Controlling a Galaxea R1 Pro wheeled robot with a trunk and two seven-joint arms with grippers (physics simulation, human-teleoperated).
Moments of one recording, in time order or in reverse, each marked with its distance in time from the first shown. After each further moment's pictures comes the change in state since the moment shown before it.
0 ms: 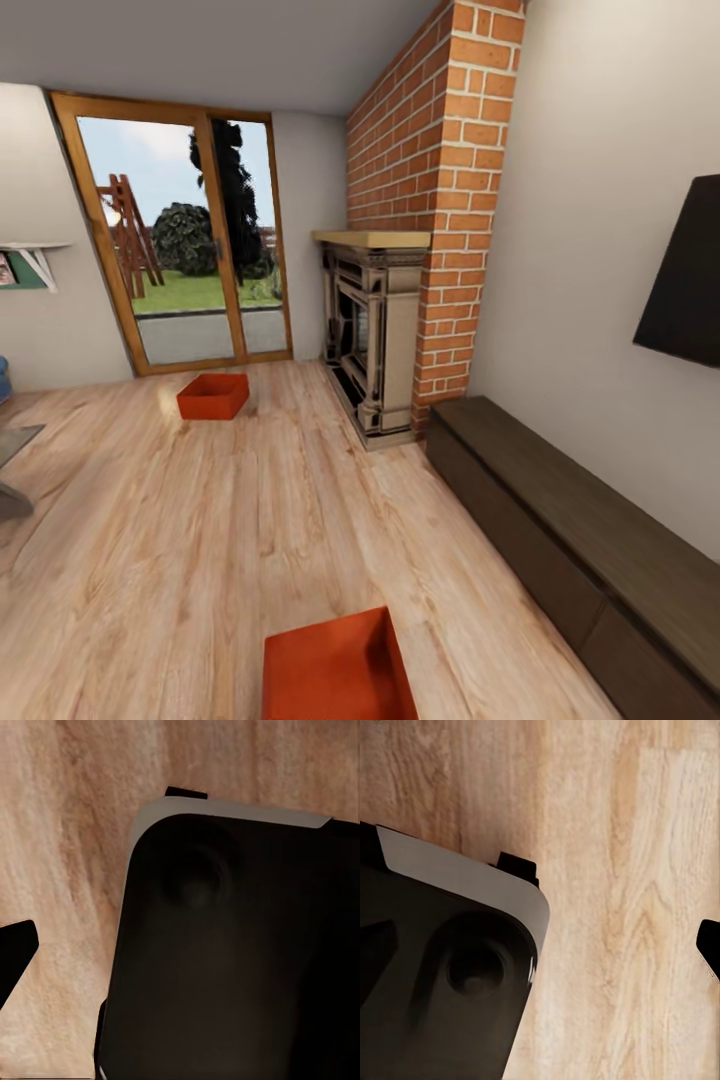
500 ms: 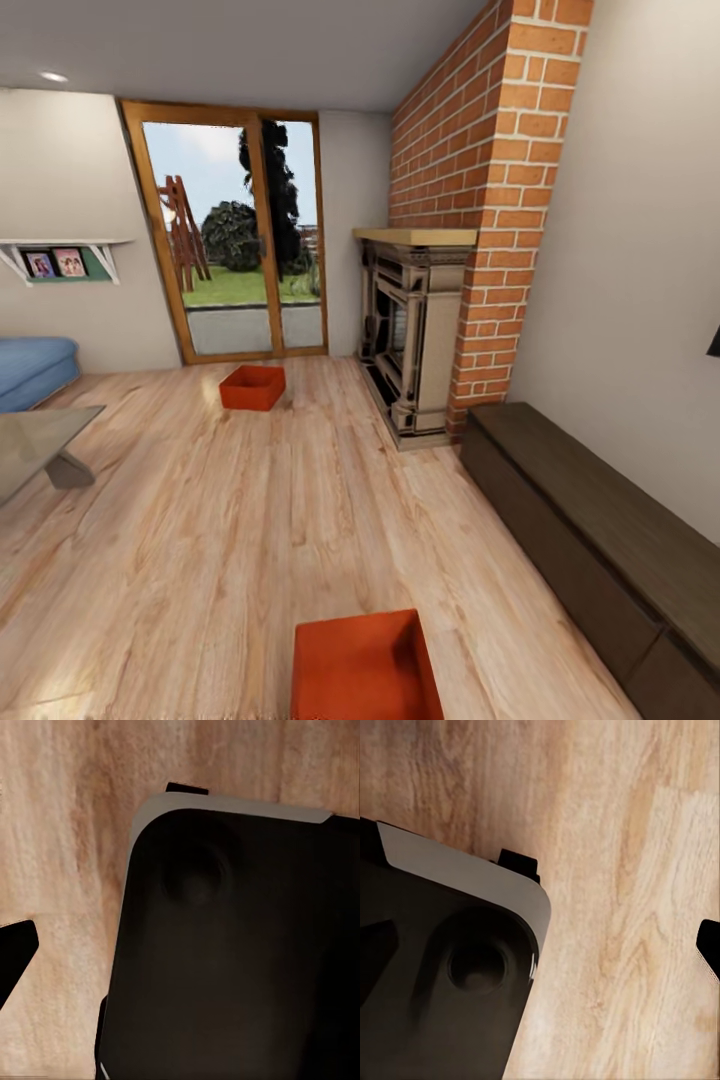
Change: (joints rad) left arm 0.000 0.000 0.000 0.000 0.000 0.000 0.000; right arm 0.000 0.000 0.000 0.000 0.000 0.000 0.000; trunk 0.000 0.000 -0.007
